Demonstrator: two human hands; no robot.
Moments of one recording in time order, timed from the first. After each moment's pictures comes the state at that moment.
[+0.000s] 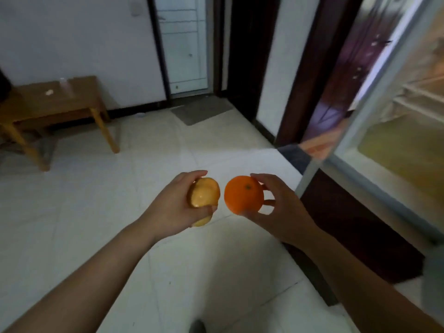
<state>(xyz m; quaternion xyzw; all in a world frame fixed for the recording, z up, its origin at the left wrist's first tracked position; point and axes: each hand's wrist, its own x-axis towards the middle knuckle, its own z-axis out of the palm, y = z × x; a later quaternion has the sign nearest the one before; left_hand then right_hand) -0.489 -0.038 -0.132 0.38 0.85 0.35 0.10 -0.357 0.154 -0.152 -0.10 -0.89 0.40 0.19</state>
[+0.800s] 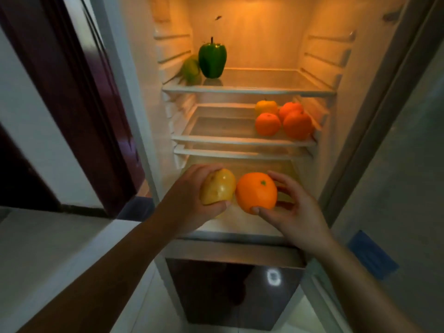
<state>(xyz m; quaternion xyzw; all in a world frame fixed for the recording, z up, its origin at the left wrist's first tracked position) -0.456 0.511 -0.075 0.79 0.48 0.34 0.16 -0.229 0.494 -0.106 -0.49 -0.68 0.25 0.49</state>
